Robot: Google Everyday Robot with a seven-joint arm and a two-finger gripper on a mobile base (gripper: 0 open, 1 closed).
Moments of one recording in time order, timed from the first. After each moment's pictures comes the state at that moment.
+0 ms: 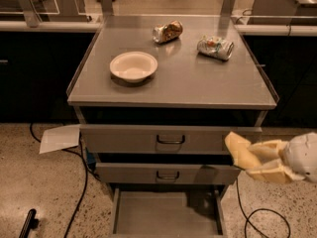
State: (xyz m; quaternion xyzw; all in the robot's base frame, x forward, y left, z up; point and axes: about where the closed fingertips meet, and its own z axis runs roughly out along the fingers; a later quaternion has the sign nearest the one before) arm 0.401 -0.240 0.761 -0.53 0.75 0.26 0.30
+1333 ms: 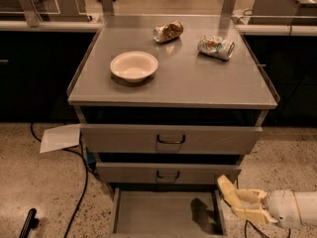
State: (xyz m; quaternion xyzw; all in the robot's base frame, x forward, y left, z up) arm 0.373 -0.247 0.576 -0.40 0.76 0.39 0.33
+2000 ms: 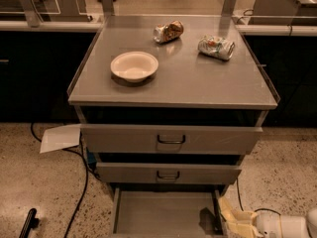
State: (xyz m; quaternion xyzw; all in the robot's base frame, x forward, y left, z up) arm 0.370 -0.268 0.435 -0.28 0.82 0.41 0.30
